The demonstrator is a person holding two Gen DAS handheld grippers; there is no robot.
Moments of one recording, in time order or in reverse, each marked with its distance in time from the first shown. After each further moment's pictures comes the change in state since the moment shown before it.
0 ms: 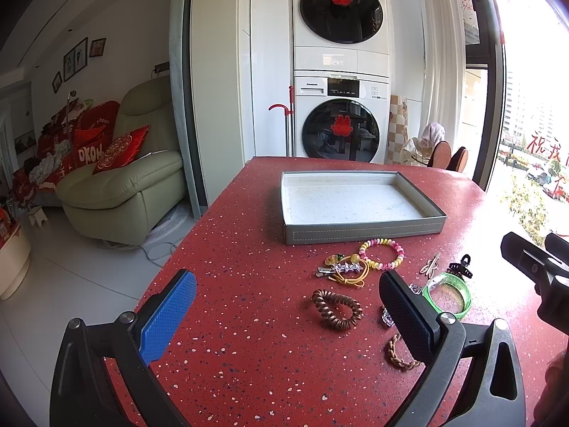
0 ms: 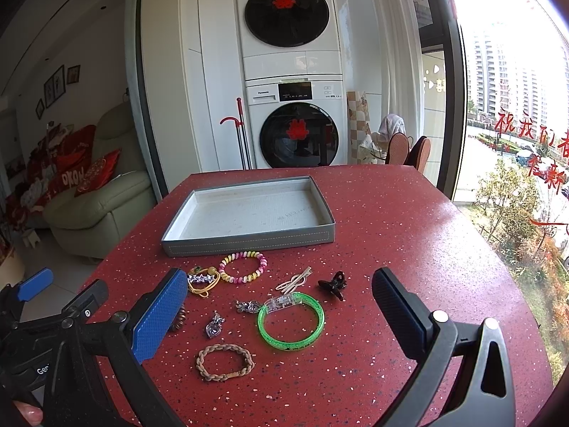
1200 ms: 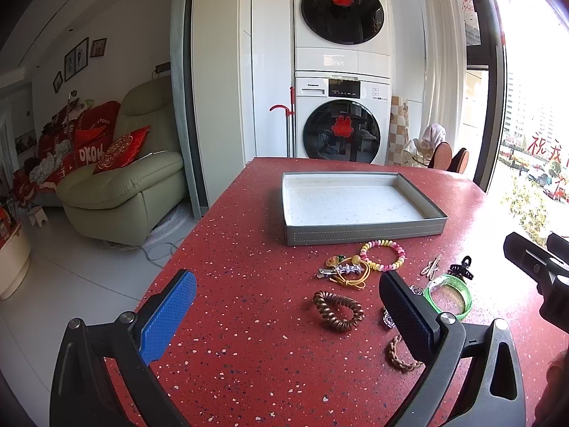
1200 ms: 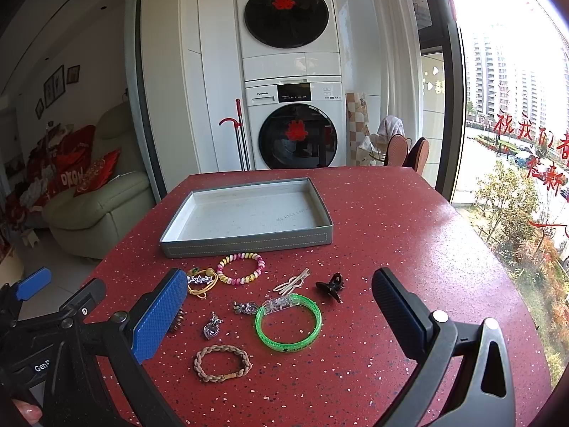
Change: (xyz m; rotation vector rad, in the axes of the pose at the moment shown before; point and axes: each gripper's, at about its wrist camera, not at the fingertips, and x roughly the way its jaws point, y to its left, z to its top) left arm 0.000 0.001 0.001 -0.002 -0.005 0.001; right arm 0.000 0.000 0.000 -0.005 -0.003 -0.004
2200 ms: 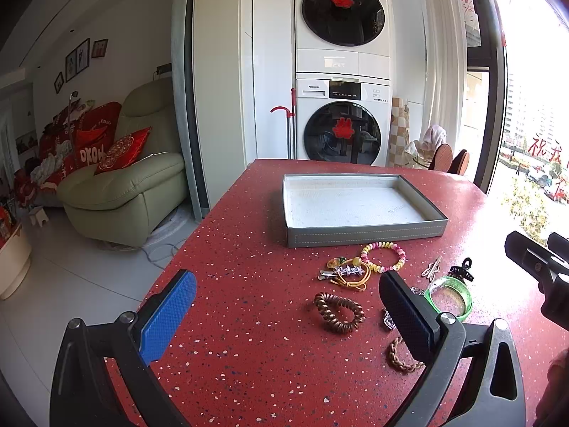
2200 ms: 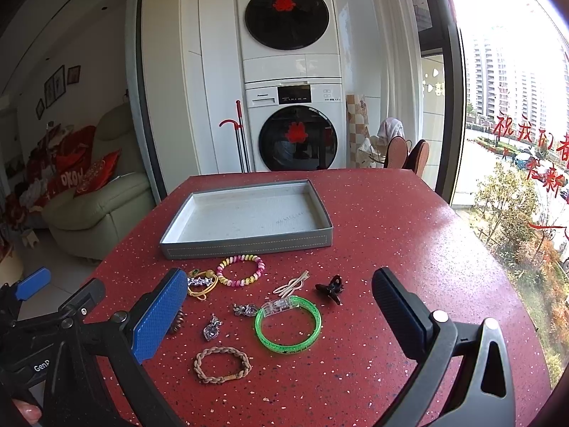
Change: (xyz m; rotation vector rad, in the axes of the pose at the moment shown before) left arm -0.001 0.002 0.004 -0.001 -0.005 0.003; right arm 0.001 0.005 -0.002 -0.006 -0.007 -0.003
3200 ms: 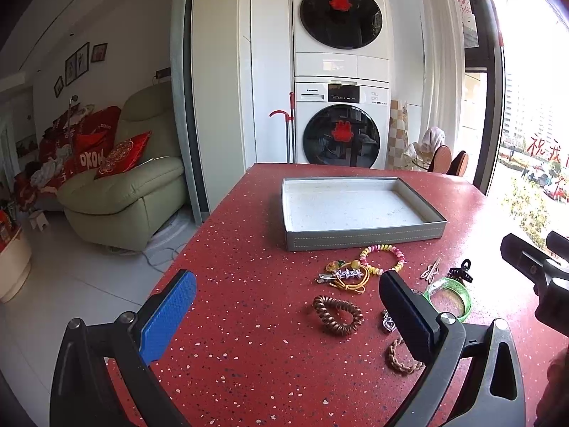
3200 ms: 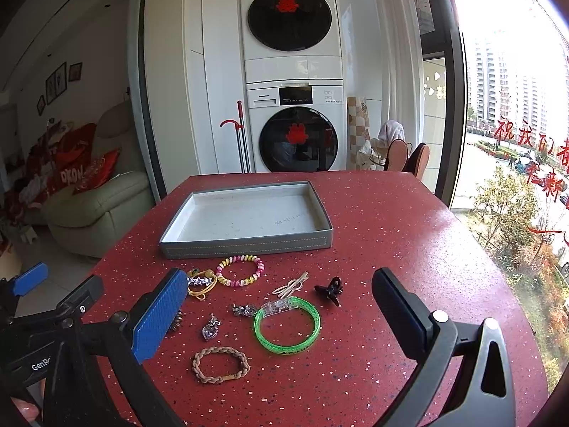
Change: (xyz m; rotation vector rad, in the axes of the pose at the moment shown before) left arm -0.004 0.002 0.002 0.006 -0.011 -0.003; right arm -0.003 -0.004 0.003 -0.012 -0.002 -0.003
